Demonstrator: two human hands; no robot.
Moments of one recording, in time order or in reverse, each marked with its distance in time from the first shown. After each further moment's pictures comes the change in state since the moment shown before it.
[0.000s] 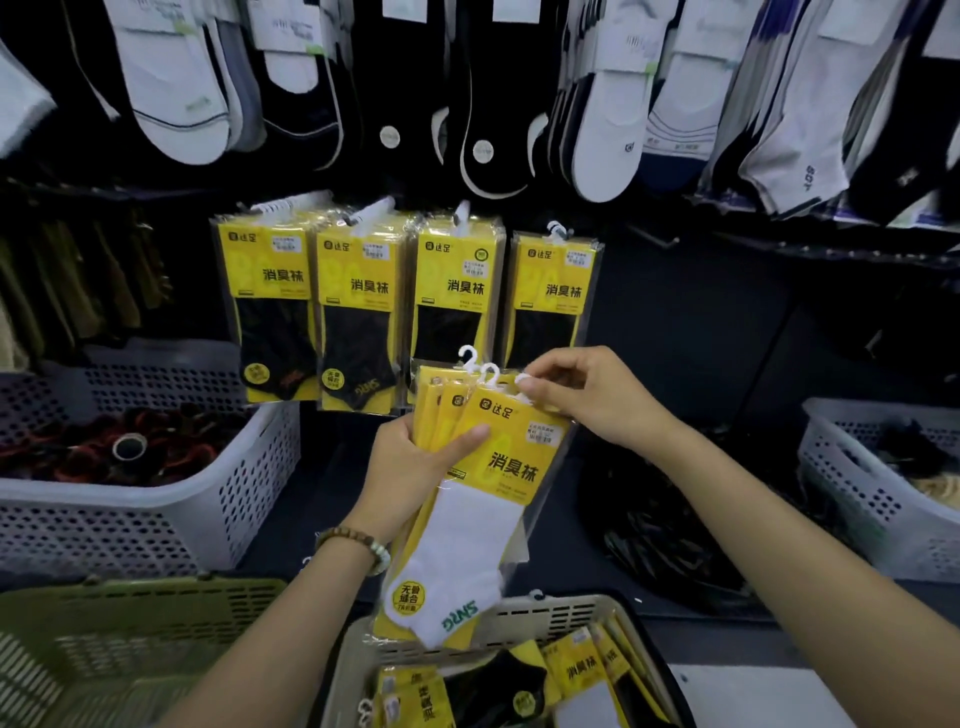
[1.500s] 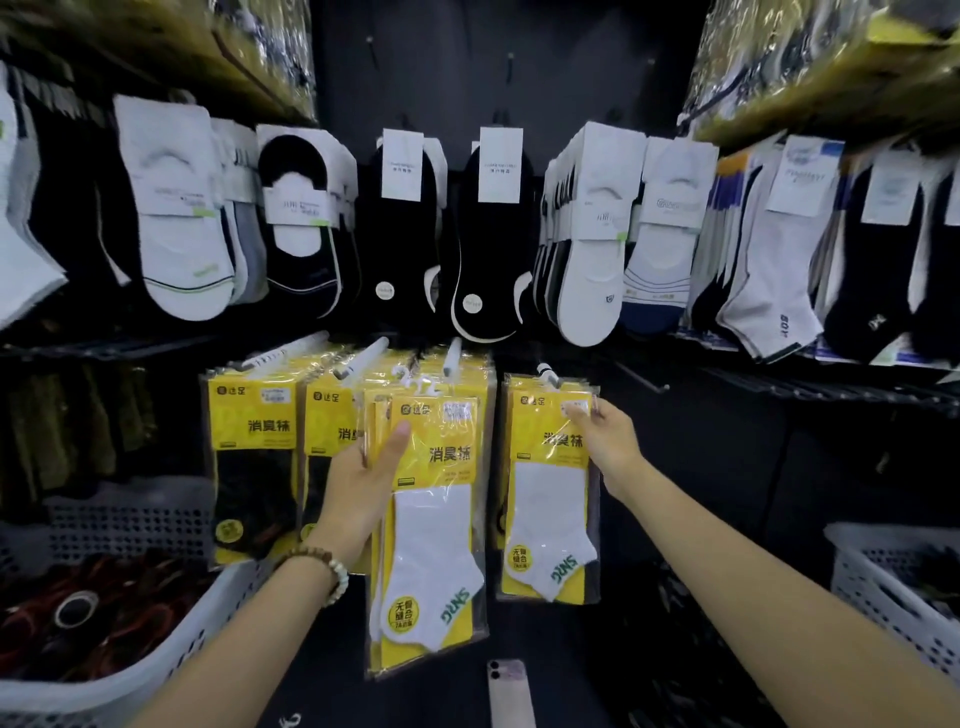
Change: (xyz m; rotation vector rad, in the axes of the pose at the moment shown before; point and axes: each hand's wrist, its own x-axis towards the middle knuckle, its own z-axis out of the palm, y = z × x) left_hand 0.121 0.057 -0.029 0.245 0.265 0.130; right_hand 0.138 0.066 -0.049 0.428 0.568 0.243
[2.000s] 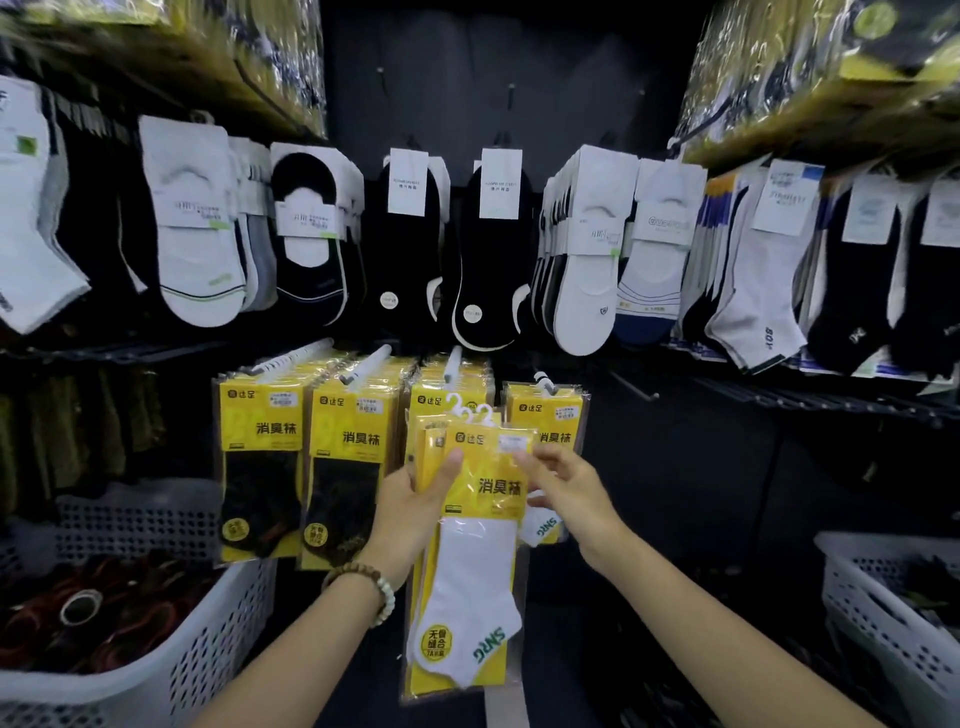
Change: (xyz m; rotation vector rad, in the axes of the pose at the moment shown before) left_hand -0.035 0.008 0.034 -0.203 -0.147 -0.041; right_hand -0.089 -0.008 0.013 -0.021 -0.251 0.019
